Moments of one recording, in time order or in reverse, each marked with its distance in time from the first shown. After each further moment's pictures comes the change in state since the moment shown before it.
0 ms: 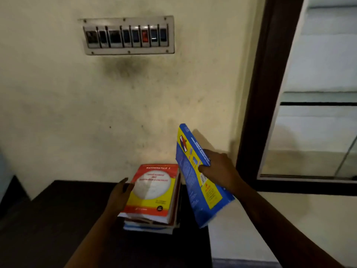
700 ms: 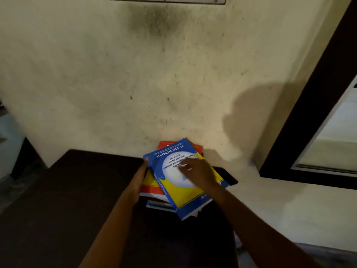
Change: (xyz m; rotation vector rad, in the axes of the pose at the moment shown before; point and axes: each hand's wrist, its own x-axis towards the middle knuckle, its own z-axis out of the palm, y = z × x) left_hand 0.025 -0.023 -0.003 -0.688 -0.304 -0.336; right_hand 0.045 -0.018 0.180 -0.034 -0.215 0.028
